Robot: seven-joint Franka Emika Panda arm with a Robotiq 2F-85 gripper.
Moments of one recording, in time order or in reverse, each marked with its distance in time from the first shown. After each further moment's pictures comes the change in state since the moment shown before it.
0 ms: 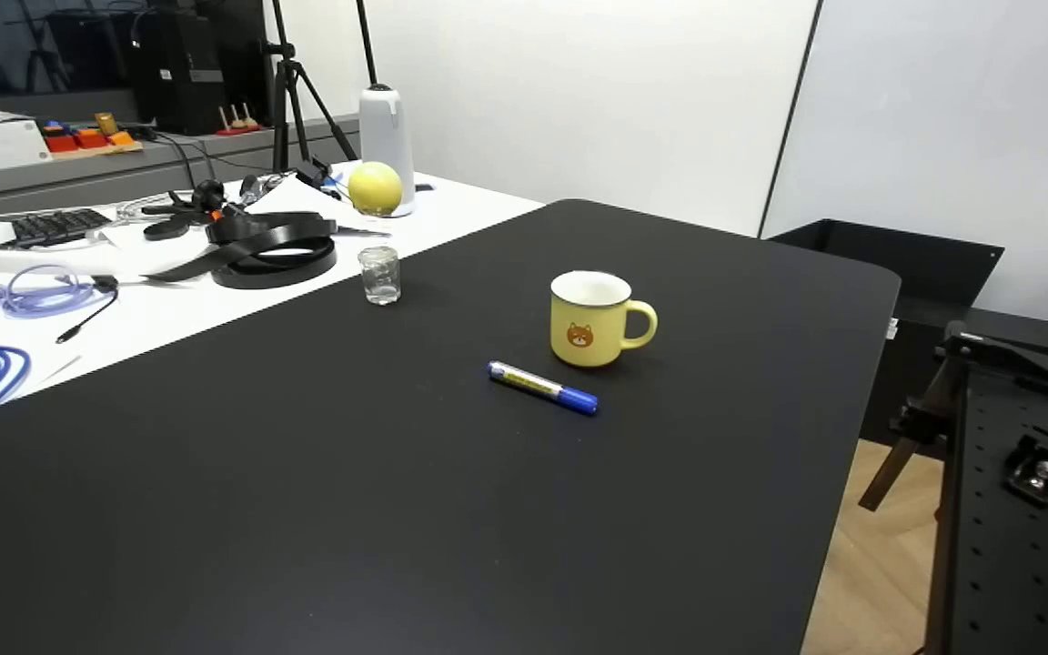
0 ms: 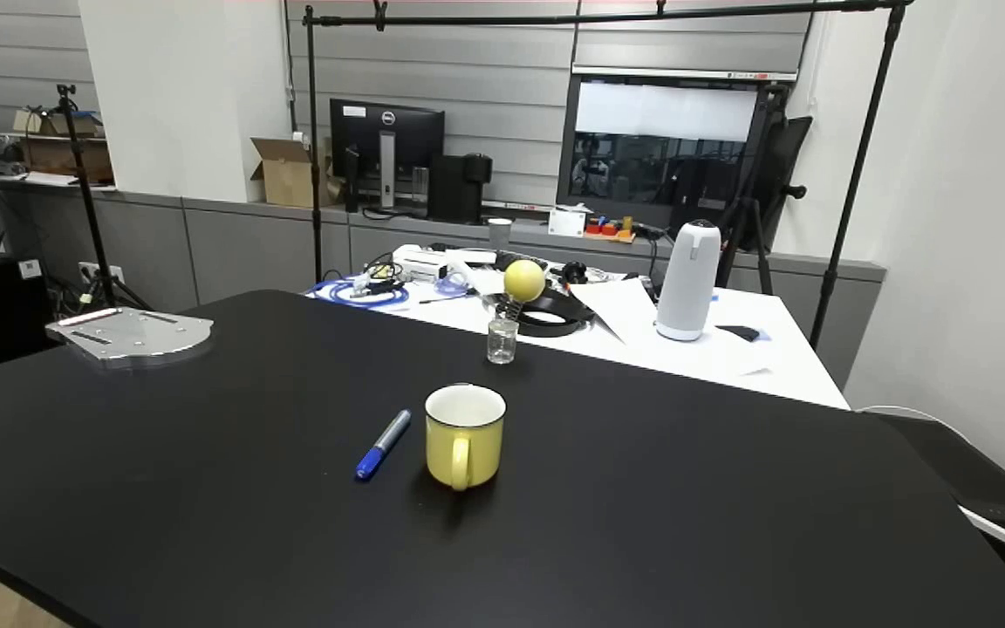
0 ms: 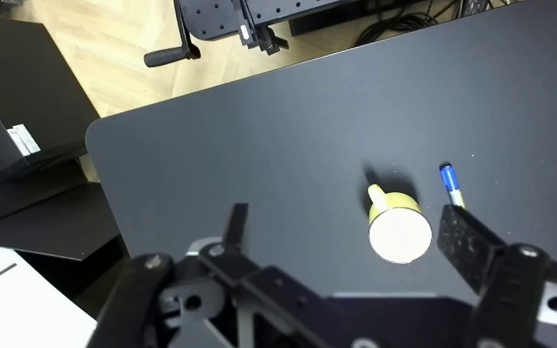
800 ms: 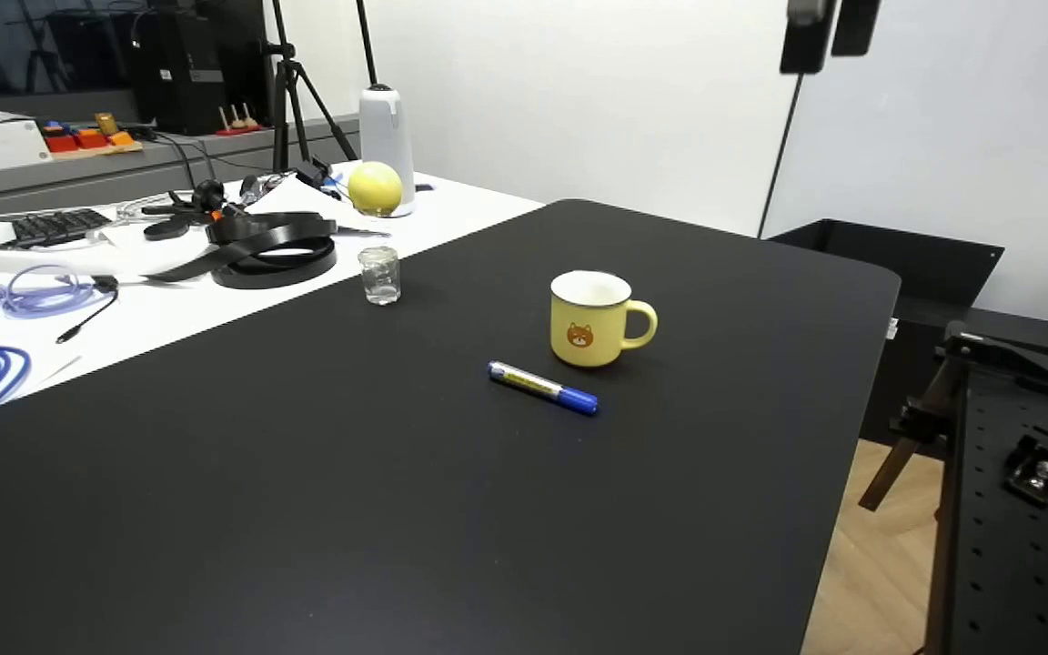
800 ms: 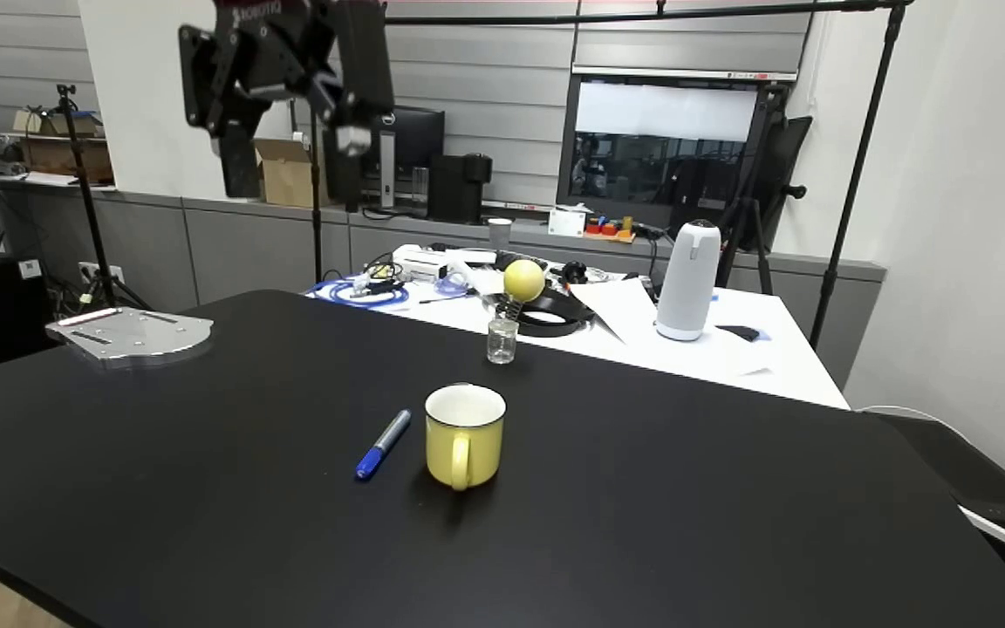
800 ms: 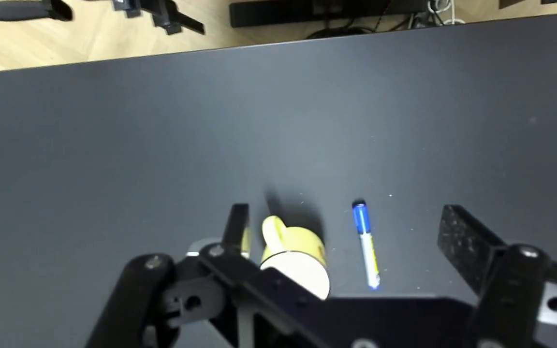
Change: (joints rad) arm 0.149 0.078 0.006 -0.293 0.107 0.351 0.001
